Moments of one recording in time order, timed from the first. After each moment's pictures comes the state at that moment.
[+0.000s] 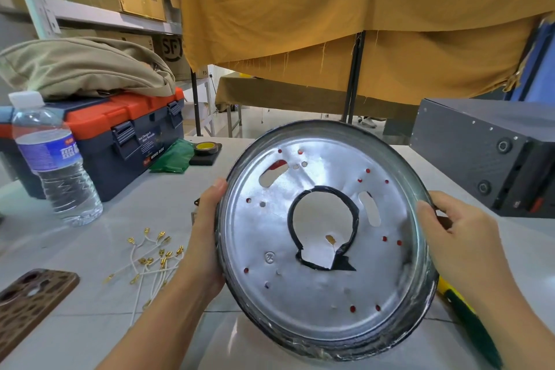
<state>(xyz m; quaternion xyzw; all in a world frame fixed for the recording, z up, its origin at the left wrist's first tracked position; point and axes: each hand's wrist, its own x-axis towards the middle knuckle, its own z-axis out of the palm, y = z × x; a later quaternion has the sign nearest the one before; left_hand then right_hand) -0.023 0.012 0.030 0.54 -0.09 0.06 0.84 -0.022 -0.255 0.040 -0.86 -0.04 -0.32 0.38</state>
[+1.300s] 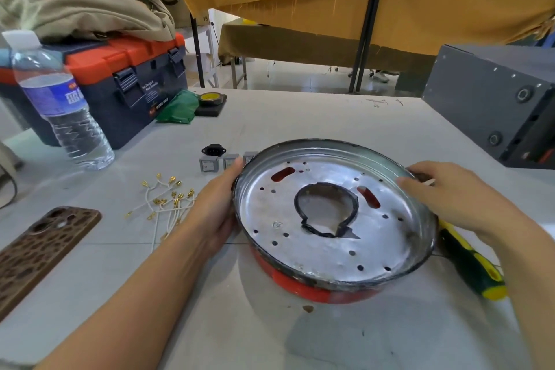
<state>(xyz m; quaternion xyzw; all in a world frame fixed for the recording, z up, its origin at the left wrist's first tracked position) -0.028 0.019 0.007 0.59 0.10 -0.03 0.80 -0.018 -0.266 0.048 -0.96 0.01 -0.02 0.26</state>
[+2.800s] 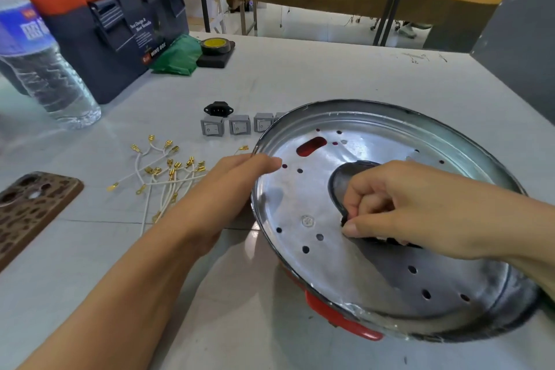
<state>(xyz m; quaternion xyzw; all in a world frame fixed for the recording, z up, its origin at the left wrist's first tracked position) -0.037 0.027 0.004 0.72 0.06 -0.08 0.68 -0.025 -0.180 0.054 -0.91 -0.22 0.24 0.25</state>
